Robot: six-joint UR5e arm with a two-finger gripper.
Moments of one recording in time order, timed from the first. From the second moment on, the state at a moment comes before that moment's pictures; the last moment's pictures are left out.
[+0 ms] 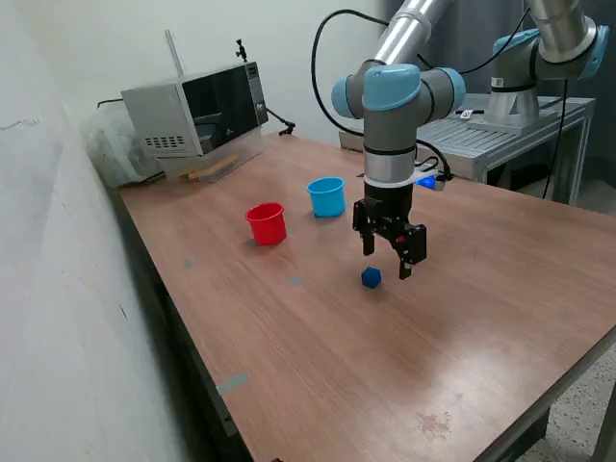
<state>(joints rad) 0.19 -0.67 1.20 -2.18 -1.65 3.32</state>
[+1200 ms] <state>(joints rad) 0.15 -0.62 1.17 -2.21 -1.66 3.31</state>
